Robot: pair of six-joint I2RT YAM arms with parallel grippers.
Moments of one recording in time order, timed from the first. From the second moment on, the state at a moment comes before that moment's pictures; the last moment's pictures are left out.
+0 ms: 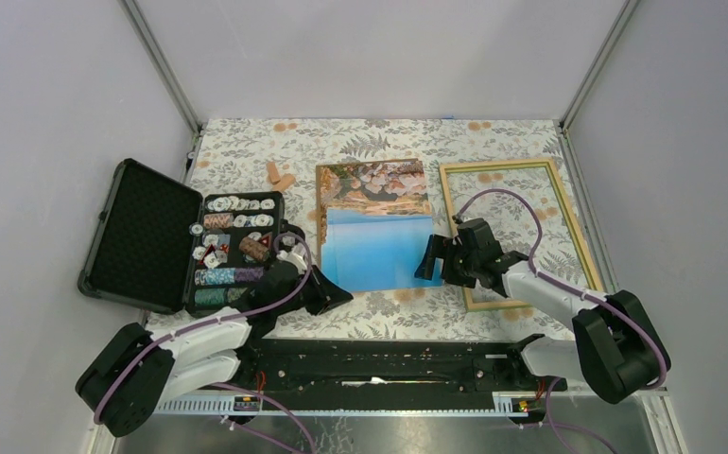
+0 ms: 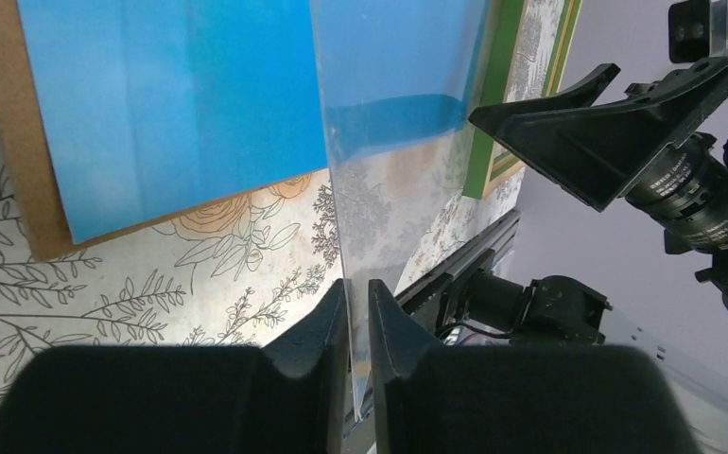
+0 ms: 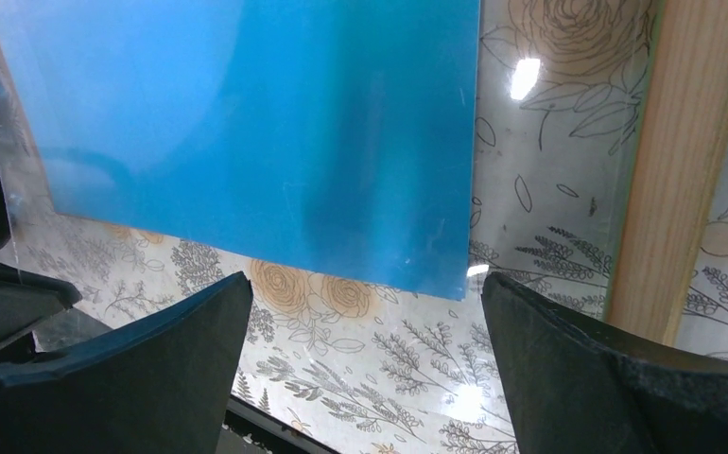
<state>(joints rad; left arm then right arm) -0.66 1.00 0.14 0.34 0.28 -1.25 0.47 1.26 0.52 -0.17 -0.21 0.63</state>
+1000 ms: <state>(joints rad) -0.44 0.68 0.25 -0.11 0.31 -1.04 0.29 1.15 0.49 -0.19 -0.37 0.79</state>
